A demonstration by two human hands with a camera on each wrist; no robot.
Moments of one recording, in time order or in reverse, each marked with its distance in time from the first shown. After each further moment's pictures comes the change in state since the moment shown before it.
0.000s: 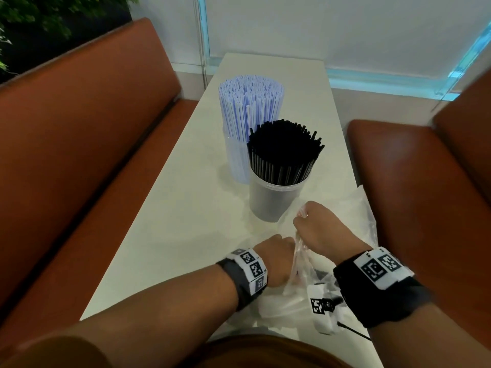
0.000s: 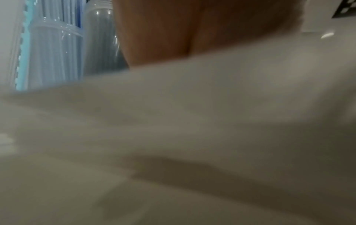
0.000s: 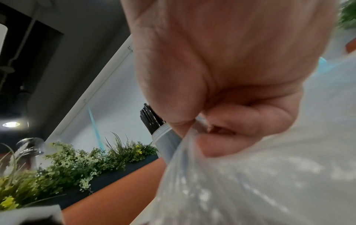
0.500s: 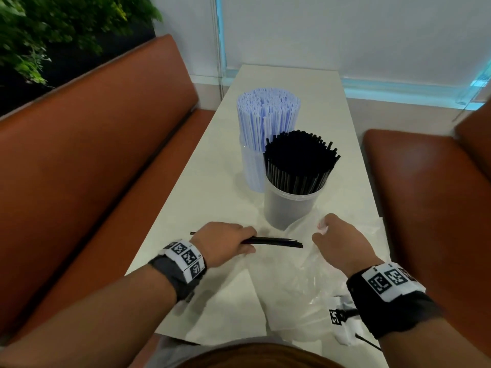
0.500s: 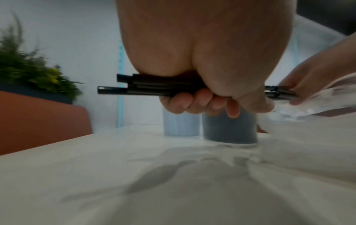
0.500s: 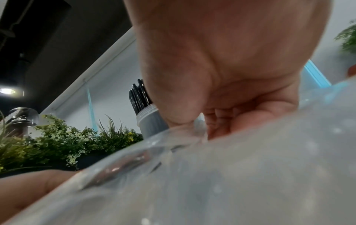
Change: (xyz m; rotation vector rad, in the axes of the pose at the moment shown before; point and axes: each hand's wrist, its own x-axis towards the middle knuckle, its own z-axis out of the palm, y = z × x) left_hand -0.086 -0.113 -0.001 0.039 0.203 -0.205; right_hand 0.004 0.018 0.005 -0.257 0.074 0.101
